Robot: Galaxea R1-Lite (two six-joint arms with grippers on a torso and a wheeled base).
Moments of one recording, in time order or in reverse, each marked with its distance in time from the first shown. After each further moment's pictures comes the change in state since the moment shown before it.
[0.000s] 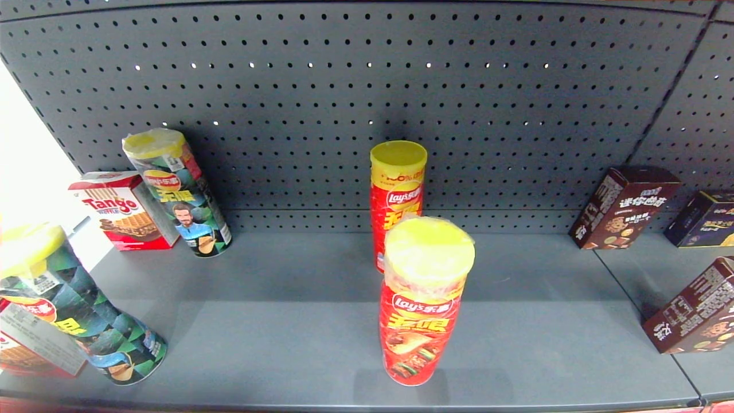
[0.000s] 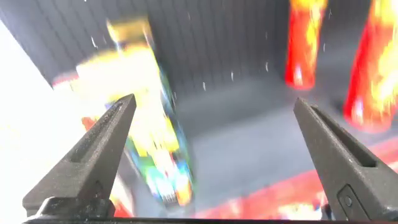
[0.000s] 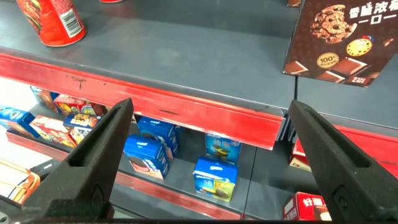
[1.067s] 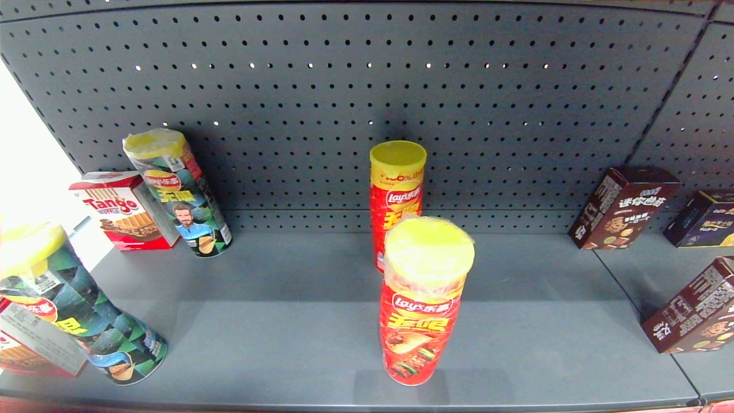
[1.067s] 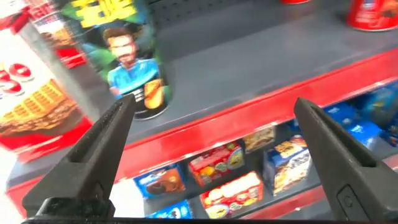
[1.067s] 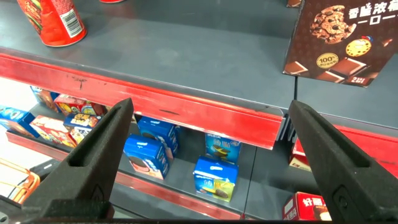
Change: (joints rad) left arm -0.027 -0.280 0.182 0.245 0.078 0.051; right arm 0.000 0.000 0.000 0.000 0.000 0.000
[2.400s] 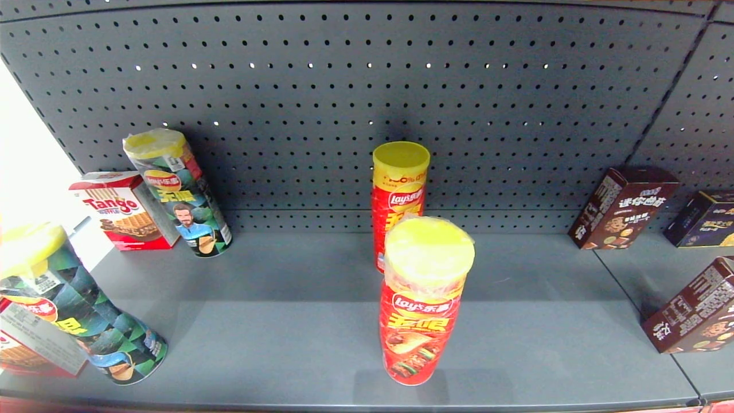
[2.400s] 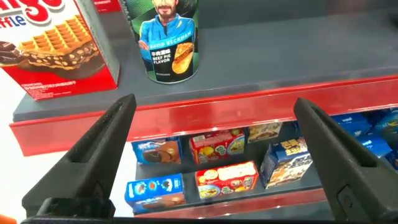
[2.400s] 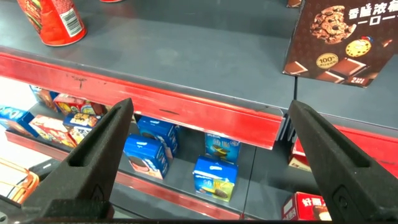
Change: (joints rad) left arm 0.000 0.000 0.000 0.069 0.132 -0.147; right arm -0.005 0.000 -0.002 0.000 0.005 -0.005
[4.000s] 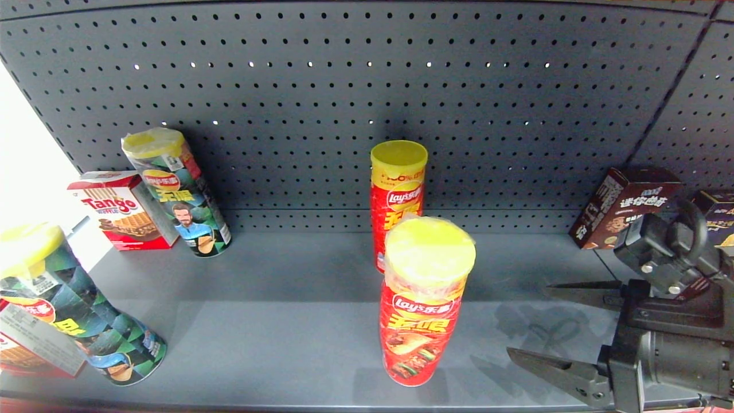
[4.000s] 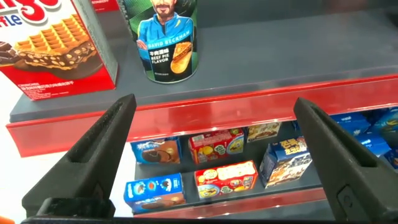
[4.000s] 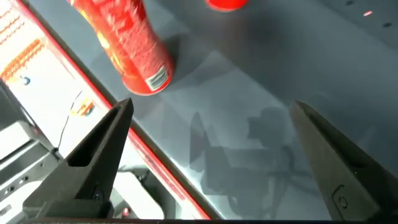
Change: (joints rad) left arm -0.001 0.001 0.000 0.002 -0.002 0.000; right arm 0.341 1.231 -0.664 -0.154 0.087 -0.100
